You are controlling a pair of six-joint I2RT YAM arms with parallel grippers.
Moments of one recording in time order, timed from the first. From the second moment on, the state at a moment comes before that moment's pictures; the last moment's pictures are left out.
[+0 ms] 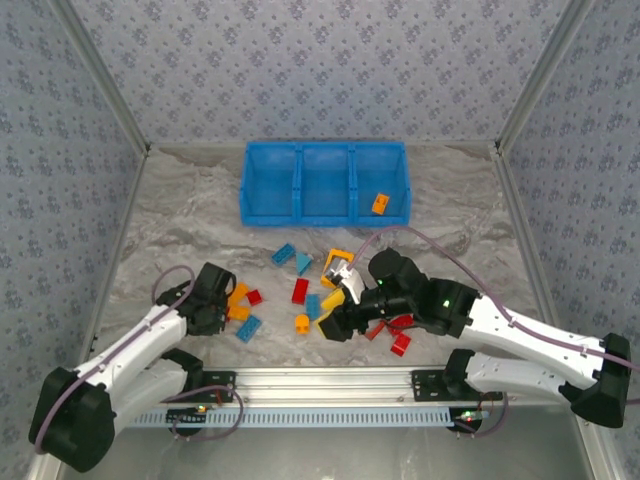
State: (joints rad) left arm -0.46 0.90 0.42 -0.76 -0.20 -1.93; right arm 1.06 0.95 0.82 -0.42 -0.42 0.31
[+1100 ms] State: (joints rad) left arm -0.35 2.16 2.00 -0.92 -0.09 -0.66; right arm 1.40 1.47 1.20 0.02 0.50 -0.06
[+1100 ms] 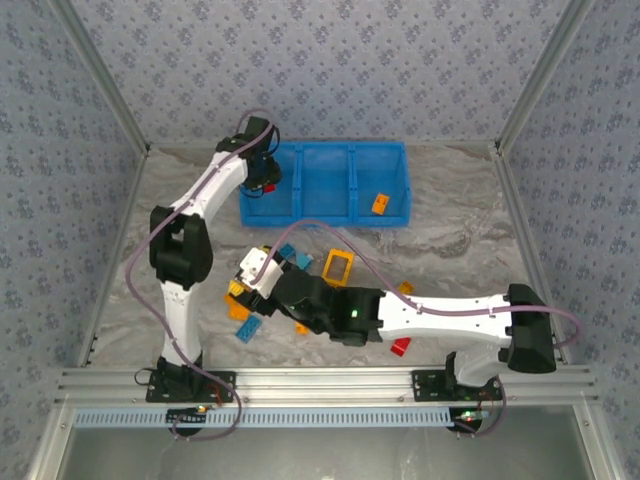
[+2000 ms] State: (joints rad) left arm -0.42 2.07 2.01 -0.98 -0.17 -0.61; right arm 1.14 1.29 1.21 -0.64 0.78 0.64
